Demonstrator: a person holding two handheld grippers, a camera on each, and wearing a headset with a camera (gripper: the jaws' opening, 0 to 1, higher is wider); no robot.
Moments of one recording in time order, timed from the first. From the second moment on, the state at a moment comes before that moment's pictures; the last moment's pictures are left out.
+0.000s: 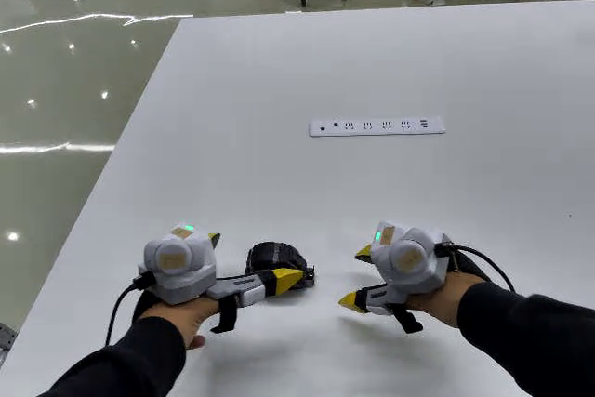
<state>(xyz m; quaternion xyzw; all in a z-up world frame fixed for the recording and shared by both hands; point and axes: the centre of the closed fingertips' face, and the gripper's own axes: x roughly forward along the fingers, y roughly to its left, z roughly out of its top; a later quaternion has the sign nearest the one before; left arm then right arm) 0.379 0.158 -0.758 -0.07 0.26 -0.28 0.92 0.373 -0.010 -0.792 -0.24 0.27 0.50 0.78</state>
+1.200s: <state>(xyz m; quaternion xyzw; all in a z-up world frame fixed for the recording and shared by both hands) 0.274 0.260 -0.714 0.04 0.24 -0.27 0.93 0.279 -0.247 -0.732 -0.18 0.27 0.36 0.87</state>
